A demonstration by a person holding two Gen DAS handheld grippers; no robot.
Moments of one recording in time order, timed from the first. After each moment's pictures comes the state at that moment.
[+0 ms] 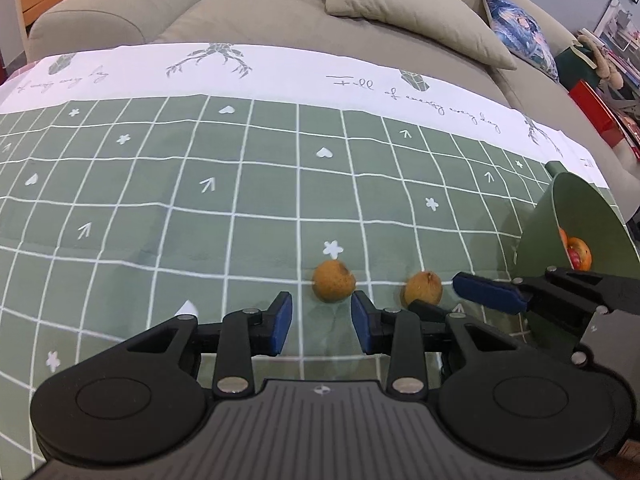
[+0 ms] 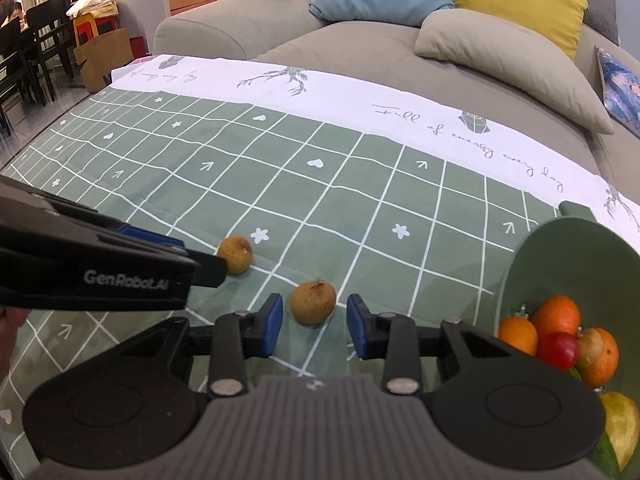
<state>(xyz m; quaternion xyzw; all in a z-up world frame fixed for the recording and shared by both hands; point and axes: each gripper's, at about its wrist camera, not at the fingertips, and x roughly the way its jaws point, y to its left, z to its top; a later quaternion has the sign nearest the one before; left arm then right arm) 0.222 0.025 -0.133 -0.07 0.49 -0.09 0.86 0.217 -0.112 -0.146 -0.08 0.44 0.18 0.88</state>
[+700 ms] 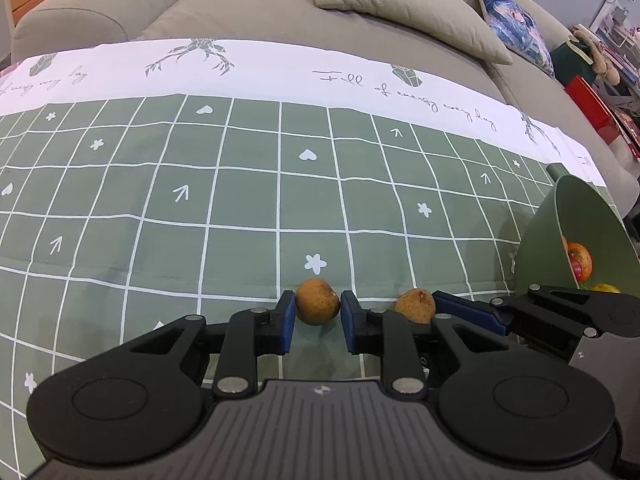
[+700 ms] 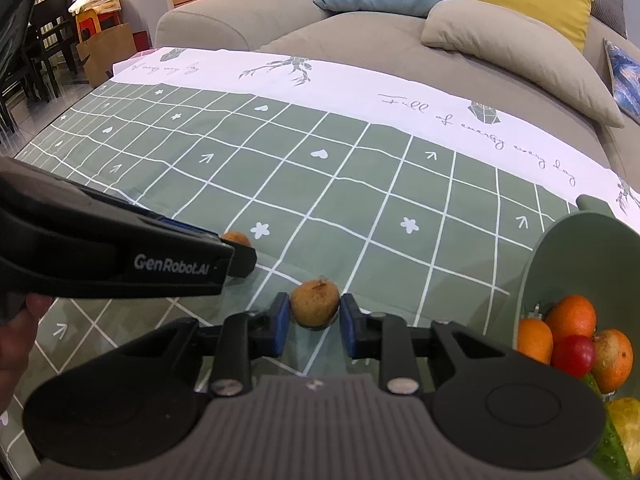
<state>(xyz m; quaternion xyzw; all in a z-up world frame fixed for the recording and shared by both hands) 0.237 0.015 -0.139 -0.07 0.50 -0.10 0.86 0.226 -0.111 -0.154 -0.08 0.45 0.19 0.87</state>
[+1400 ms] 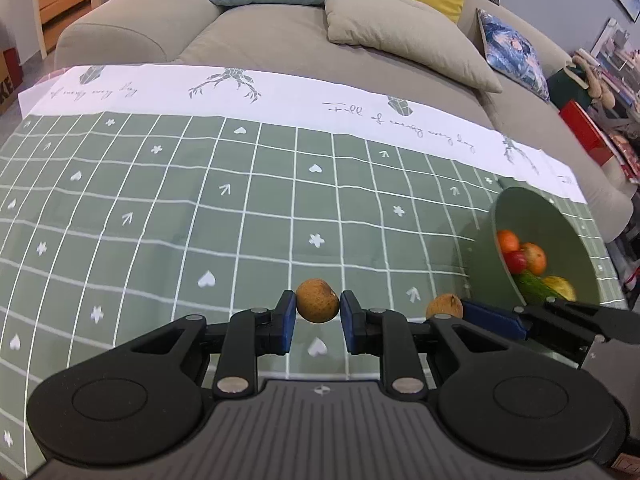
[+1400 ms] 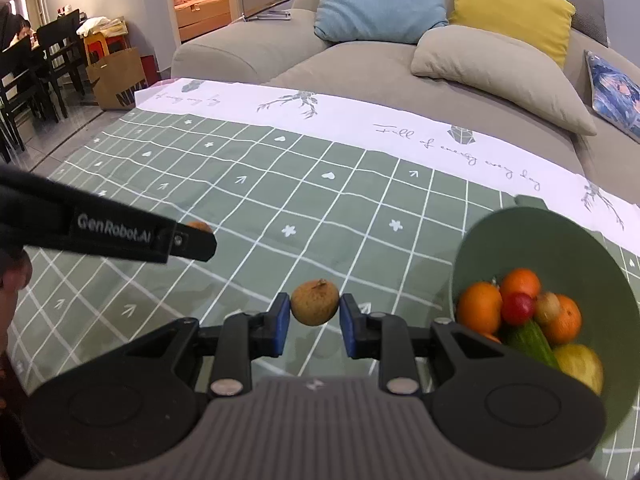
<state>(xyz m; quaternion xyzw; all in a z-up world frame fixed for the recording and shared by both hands) 0.170 0.025 -0.074 -0.08 0.48 -0.07 0.87 0.158 -0.132 -0.094 -0.06 0.43 0.19 0.88</state>
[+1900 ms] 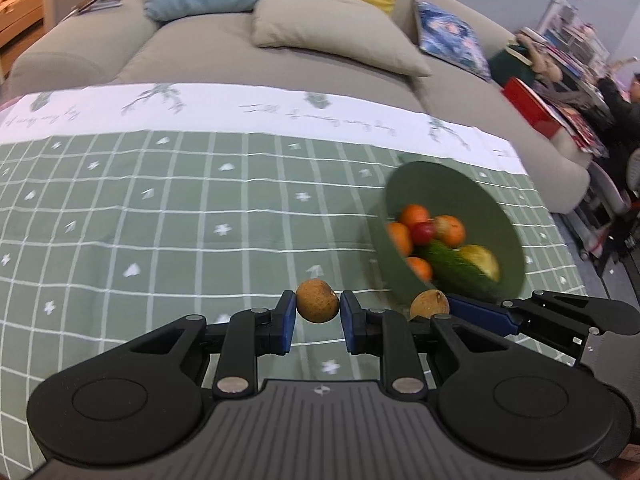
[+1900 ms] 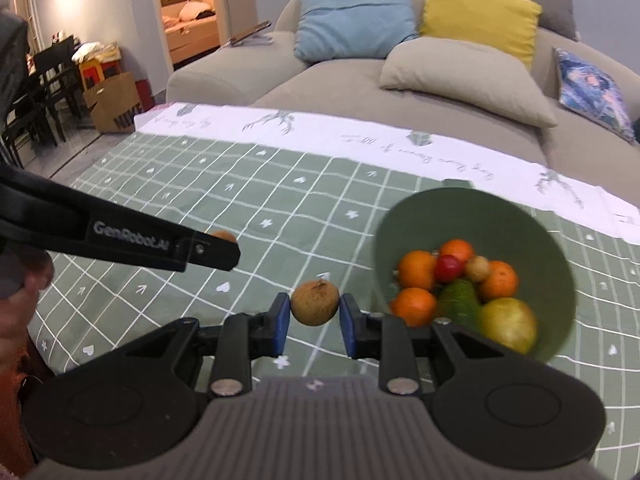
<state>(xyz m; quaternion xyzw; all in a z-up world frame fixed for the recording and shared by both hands) 0.143 -0.042 -0.045 -0.06 0.47 -0.14 0.87 0.105 -0.198 -0.056 -0.03 0.40 0.18 0.90</state>
